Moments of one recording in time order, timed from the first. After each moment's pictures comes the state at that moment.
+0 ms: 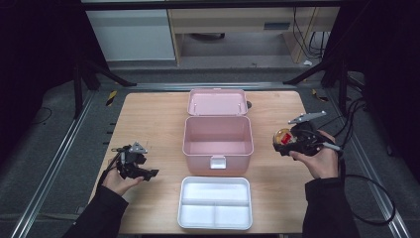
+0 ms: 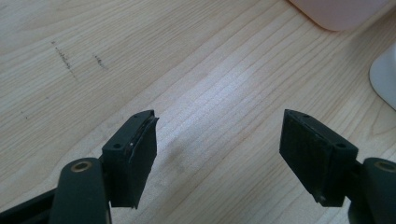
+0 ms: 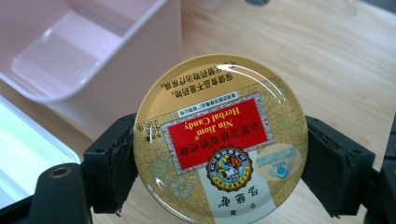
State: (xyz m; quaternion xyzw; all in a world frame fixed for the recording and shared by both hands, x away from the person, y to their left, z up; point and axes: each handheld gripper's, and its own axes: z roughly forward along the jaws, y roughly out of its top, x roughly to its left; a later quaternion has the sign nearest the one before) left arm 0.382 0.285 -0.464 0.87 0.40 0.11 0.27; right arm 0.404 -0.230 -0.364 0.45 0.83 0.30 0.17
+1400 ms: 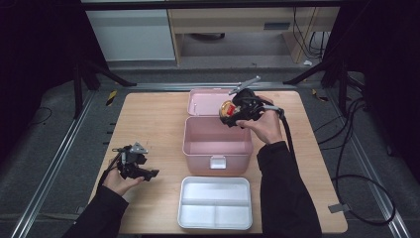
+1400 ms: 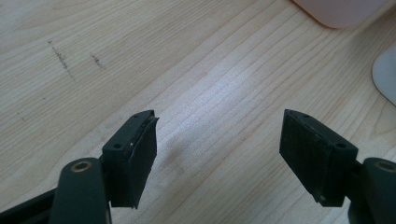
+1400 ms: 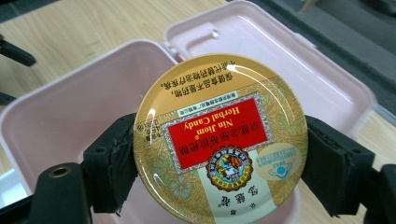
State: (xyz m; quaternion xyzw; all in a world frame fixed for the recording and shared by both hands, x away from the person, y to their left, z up) left arm 0.382 0.284 -0.466 0.87 0.40 0.11 0.27; right arm 0.485 -0.088 -0.331 0.31 0.87 0.35 0.15
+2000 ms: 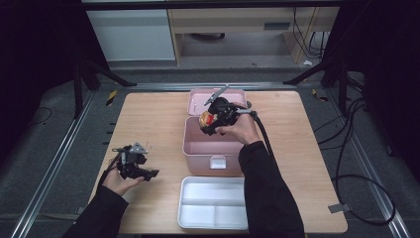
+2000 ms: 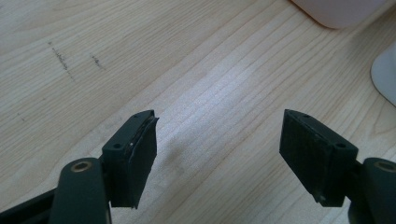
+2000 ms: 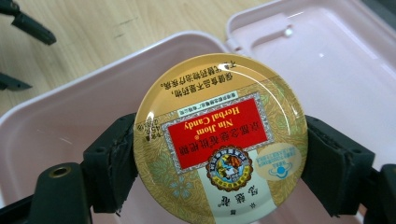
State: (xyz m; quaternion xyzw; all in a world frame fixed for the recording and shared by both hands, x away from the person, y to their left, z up) left arm 0.382 0.285 -0.466 0.87 0.40 0.11 0.27; right arm 0.498 -0.028 -0.370 0.25 0.91 0.32 0.11
